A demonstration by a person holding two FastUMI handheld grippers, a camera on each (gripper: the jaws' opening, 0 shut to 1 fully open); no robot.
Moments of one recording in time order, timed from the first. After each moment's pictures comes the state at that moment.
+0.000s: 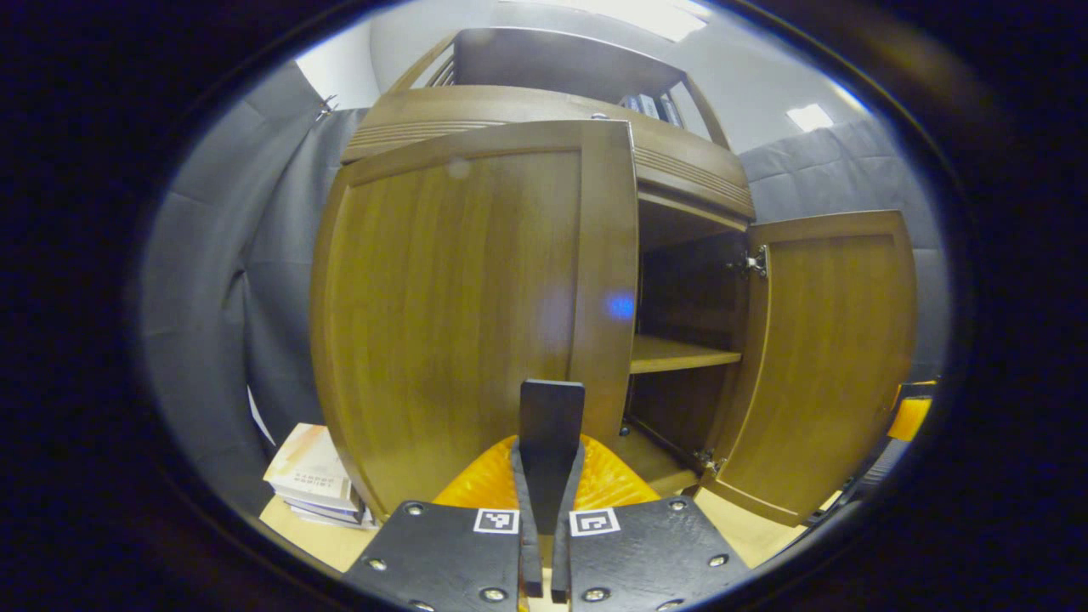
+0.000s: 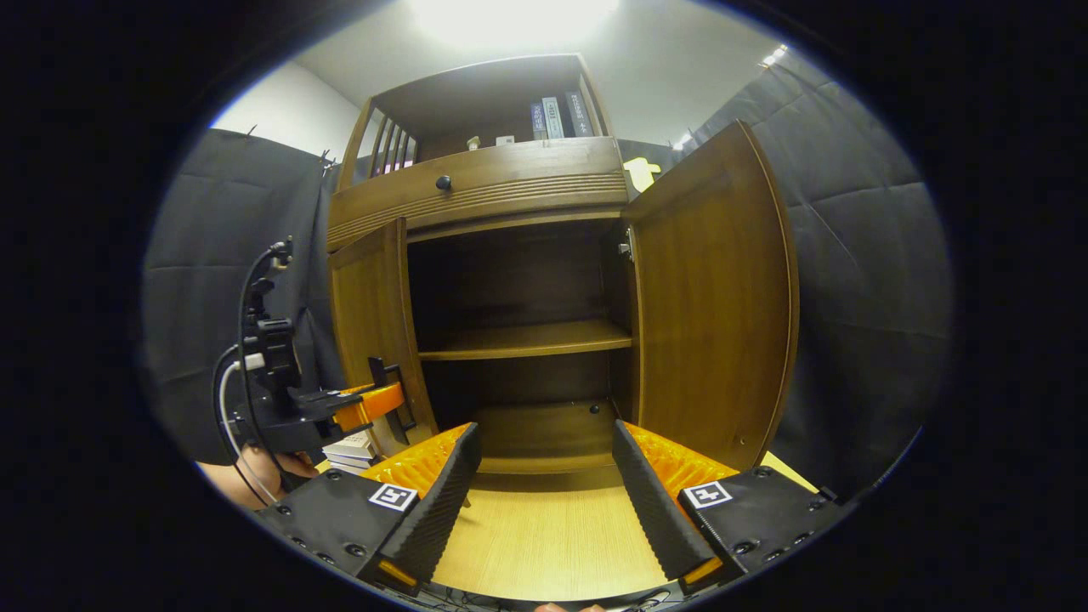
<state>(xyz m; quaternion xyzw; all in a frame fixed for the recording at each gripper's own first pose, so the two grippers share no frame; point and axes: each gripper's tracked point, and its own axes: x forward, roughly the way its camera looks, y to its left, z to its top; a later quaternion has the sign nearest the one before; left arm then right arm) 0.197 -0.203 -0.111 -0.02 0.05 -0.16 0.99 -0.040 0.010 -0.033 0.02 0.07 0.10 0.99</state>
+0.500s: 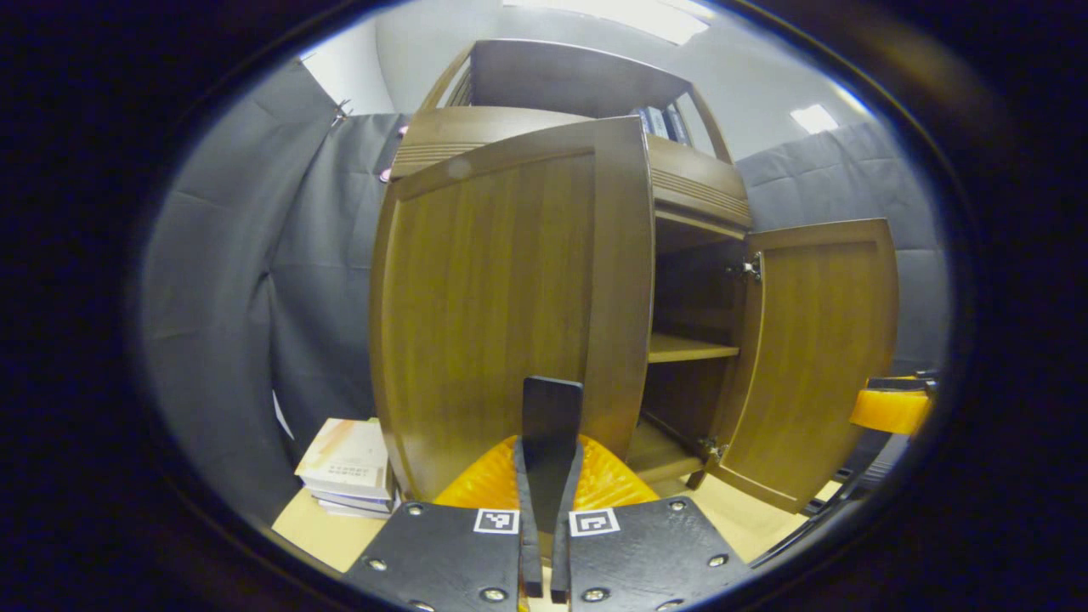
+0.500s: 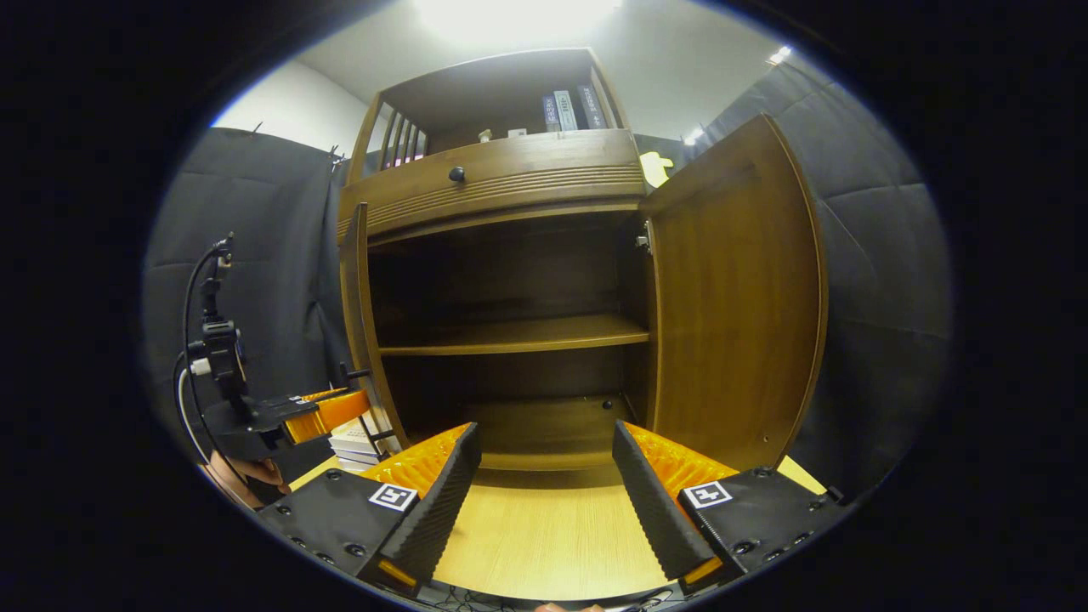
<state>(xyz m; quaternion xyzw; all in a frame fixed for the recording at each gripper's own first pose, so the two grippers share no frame) 0.151 -0.157 -0.110 -0.02 0.05 -0.14 0.99 -0.034 0.028 -0.037 0.02 0.08 0.12 0.99</state>
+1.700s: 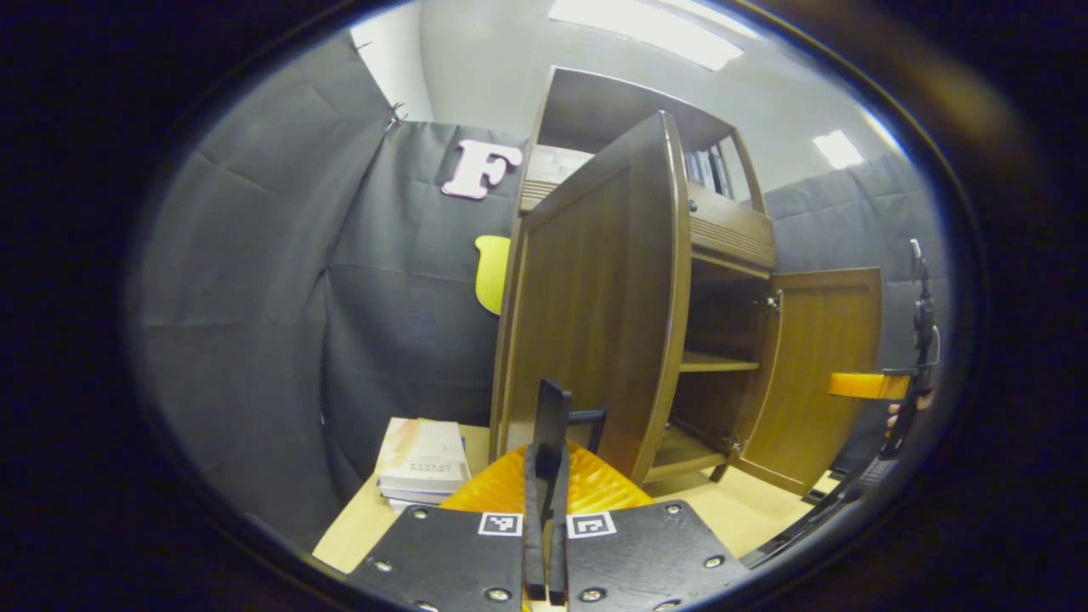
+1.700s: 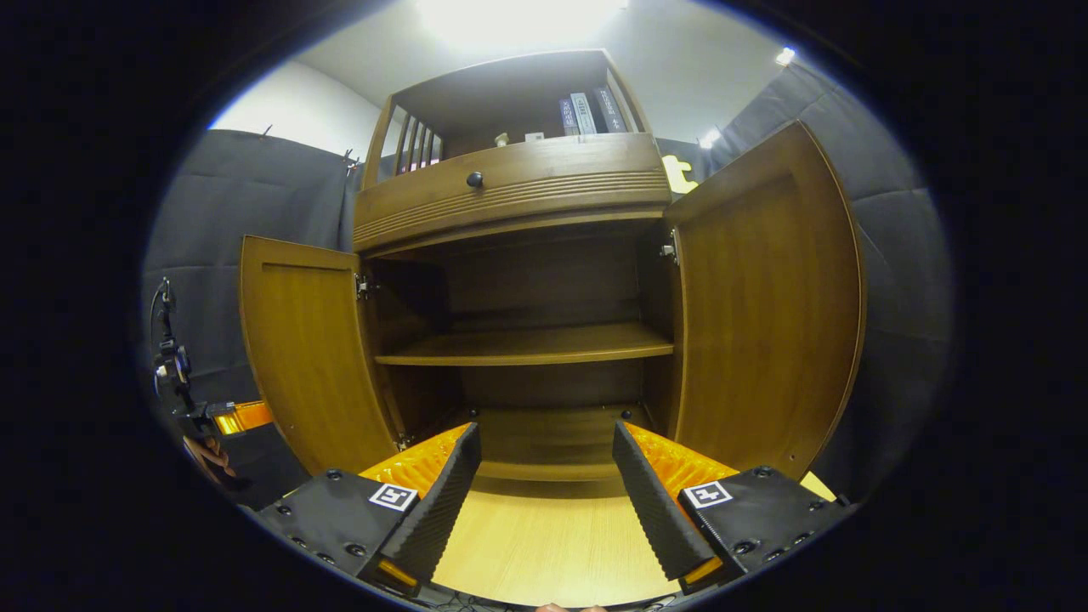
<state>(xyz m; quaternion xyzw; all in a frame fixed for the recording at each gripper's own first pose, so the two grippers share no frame) 0.093 0.003 -0.099 -0.06 0.03 -0.13 0.99 -0.023 0.039 -0.024 0.02 0.07 0.14 0.99</state>
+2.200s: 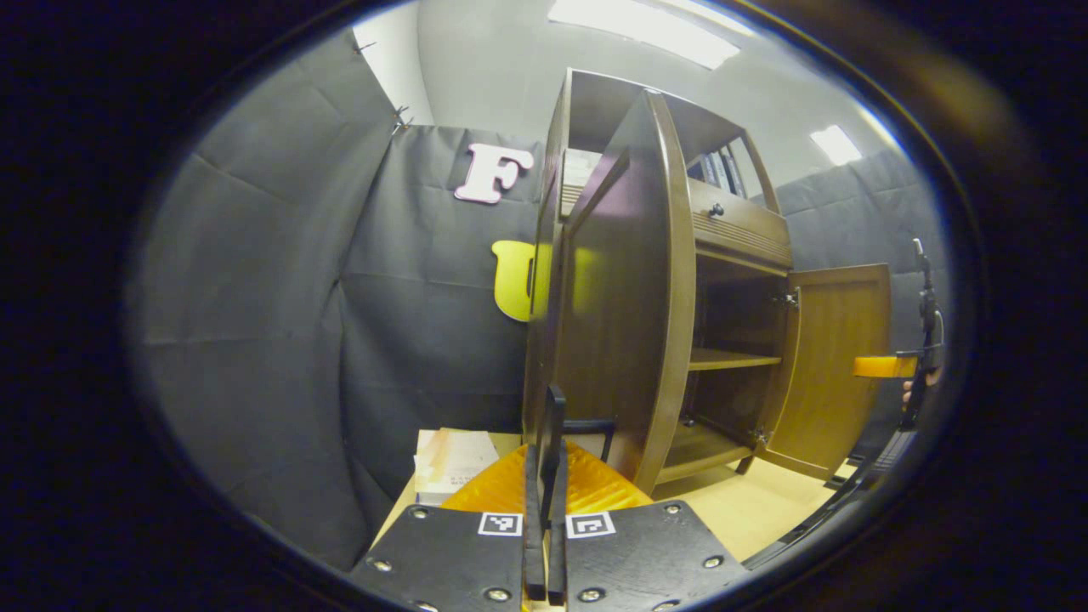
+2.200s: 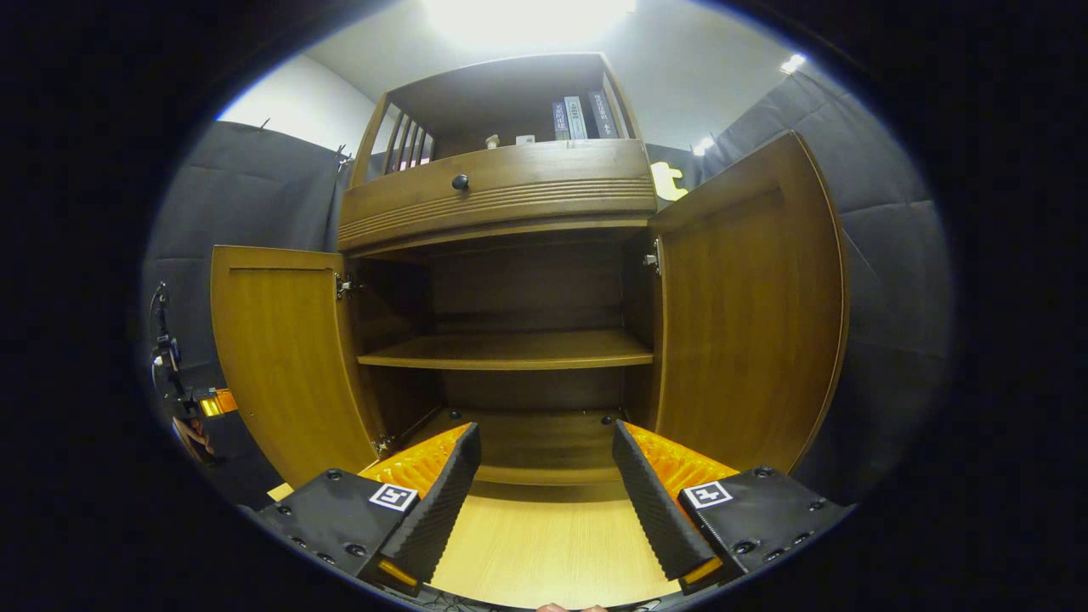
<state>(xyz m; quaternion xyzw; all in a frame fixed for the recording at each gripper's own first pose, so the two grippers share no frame) 0.114 0.073 -0.097 -0.03 0.02 -0.11 0.99 -0.016 0.021 -0.015 0.00 0.06 0.12 0.99</state>
